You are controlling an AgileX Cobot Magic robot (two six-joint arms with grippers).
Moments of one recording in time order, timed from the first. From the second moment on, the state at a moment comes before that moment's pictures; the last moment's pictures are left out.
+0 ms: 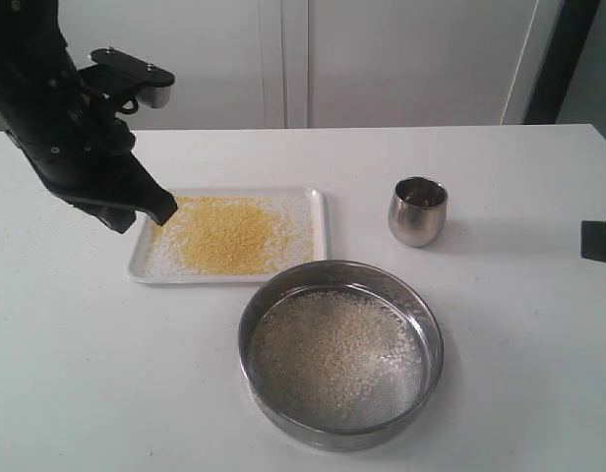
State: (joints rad) left arm -0.52 1.58 -1.34 0.07 1.08 0.06; right arm 0.27 0.77 -0.68 -0.12 0.64 0.24
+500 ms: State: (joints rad) left arm -0.23 1.45 -1.34 0.02 1.08 0.06; right arm 0.27 0.77 -0.68 -0.12 0.64 0.24
